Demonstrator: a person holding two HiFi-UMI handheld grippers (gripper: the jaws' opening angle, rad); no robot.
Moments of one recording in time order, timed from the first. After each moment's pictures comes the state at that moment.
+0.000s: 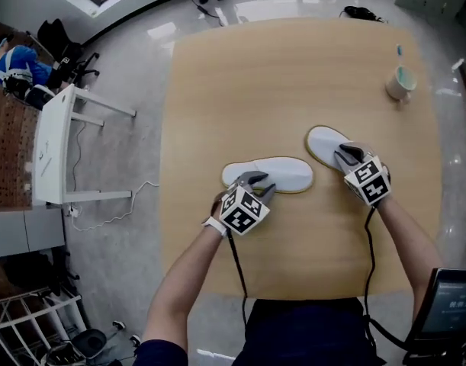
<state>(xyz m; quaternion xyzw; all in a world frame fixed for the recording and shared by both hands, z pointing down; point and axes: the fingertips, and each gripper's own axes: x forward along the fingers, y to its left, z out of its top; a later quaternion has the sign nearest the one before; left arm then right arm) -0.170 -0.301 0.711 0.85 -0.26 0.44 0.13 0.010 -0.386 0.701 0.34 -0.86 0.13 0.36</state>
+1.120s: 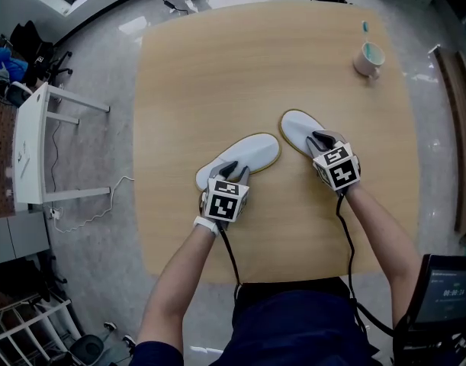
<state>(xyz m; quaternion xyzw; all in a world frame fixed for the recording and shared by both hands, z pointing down) -0.165 -0.285 0.701 0.78 -0.42 0.38 0.25 0.031 -0.353 0.699 0.41 -0.82 0.20 0.35</state>
